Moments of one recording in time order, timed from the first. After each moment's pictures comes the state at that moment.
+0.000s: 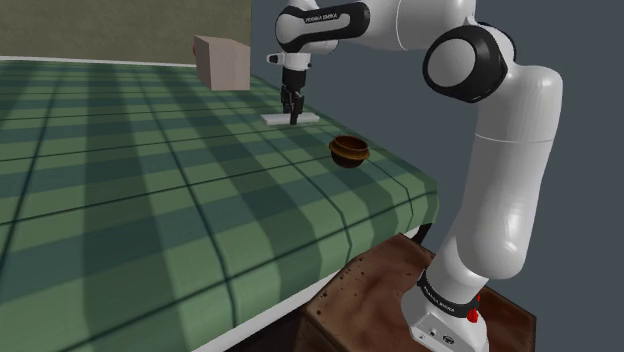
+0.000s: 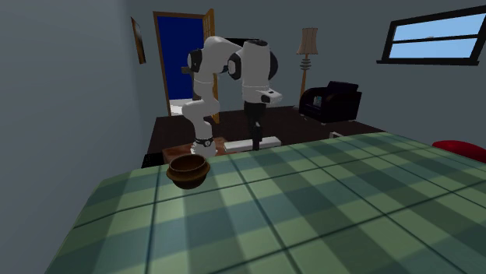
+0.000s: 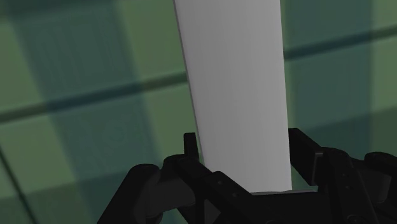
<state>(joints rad) 0.12 0.28 -0.21 -1.53 0.07 1.79 -1.26</state>
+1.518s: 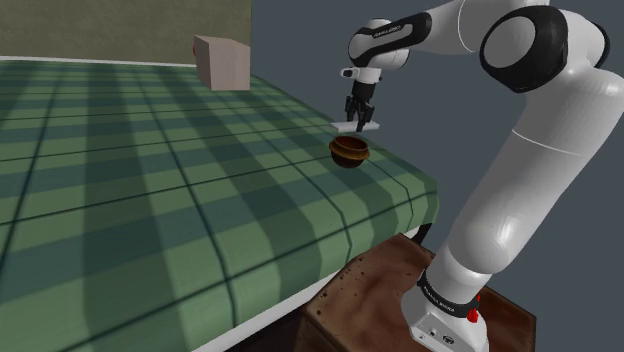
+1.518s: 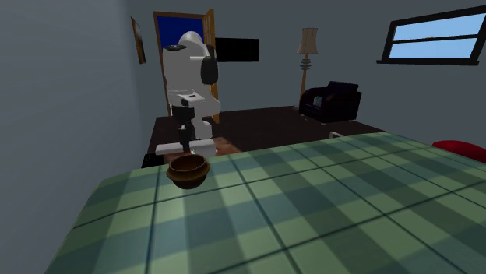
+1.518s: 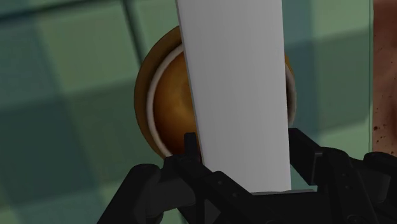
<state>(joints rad) -0.07 0.01 -0.38 -1.92 0.00 1.91 -1.62</state>
